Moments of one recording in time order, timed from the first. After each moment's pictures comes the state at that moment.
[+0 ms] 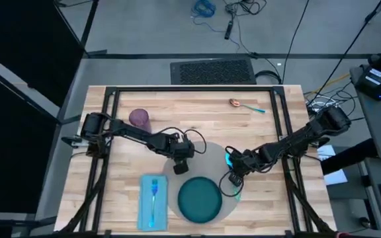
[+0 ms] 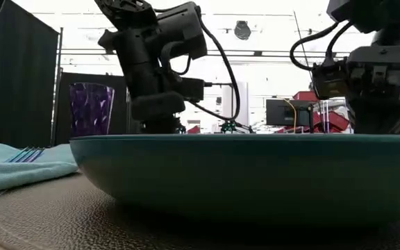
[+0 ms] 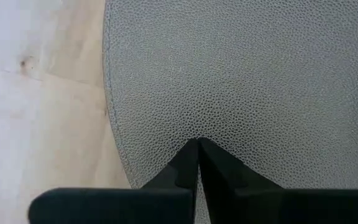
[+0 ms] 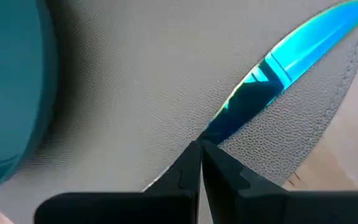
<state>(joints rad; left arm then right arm) -0.08 1.89 1.14 -0.48 -0.14 -0.28 0.38 1.44 0.63 -0.31 0.08 1.04</state>
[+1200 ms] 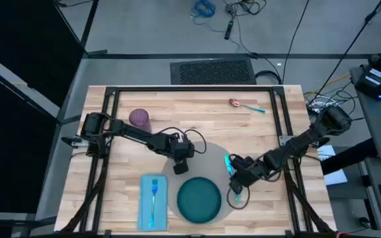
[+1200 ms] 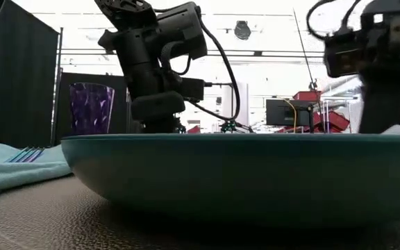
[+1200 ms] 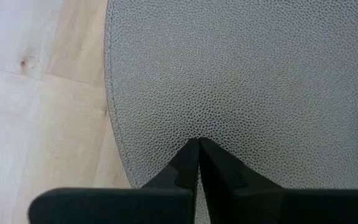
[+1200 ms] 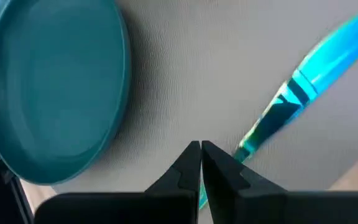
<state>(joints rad) -0.08 1.89 1.14 -0.48 -0.14 -0.28 0.56 1.41 0.67 -0.28 0.23 1.27</state>
